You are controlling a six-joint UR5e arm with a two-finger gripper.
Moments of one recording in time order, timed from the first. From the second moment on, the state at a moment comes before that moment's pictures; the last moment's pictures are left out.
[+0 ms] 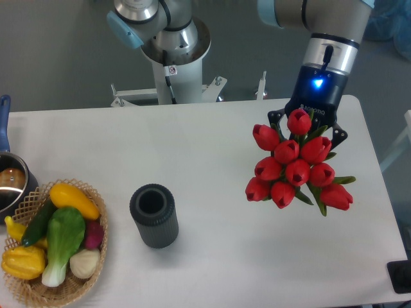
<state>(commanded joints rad) 2.80 -1.77 -1.57 -0.89 0.79 1.07</state>
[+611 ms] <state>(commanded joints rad) 2.81 -1.77 -1.57 -0.89 0.69 1.06</state>
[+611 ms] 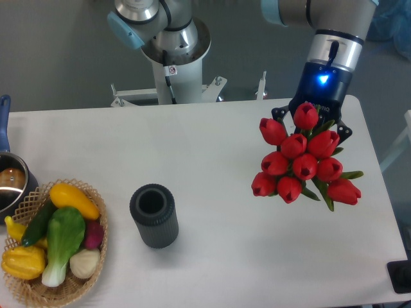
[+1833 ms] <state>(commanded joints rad) 2.65 -1.78 -1.62 -0.84 0.34 1.03</state>
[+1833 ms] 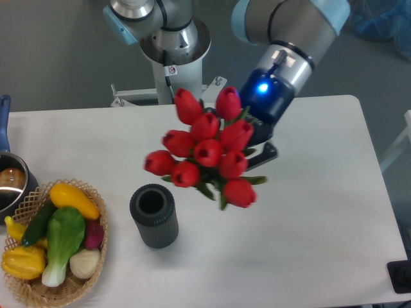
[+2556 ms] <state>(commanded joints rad) 2.57 -1.77 -1.65 -0.84 0.33 1.03</state>
